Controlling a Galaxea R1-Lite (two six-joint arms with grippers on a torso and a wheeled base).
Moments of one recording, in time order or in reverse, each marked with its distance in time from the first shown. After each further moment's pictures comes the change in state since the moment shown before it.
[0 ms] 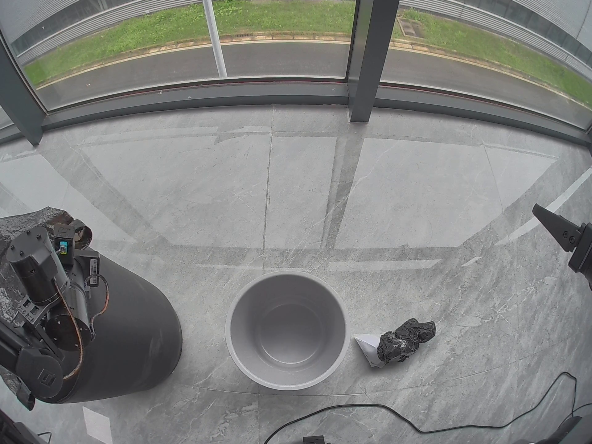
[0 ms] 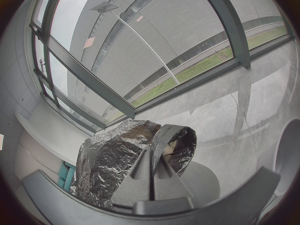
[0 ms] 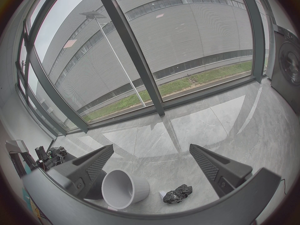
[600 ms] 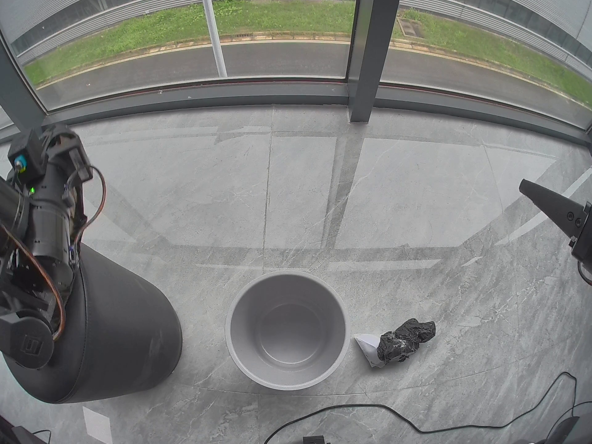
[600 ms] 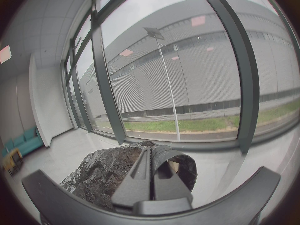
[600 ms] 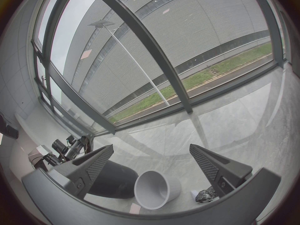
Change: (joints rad) left arm -0.172 -0.089 -0.298 -0.185 -0.001 -0.097; right arm 0.238 0.020 -0.104 0.008 0.032 0.099
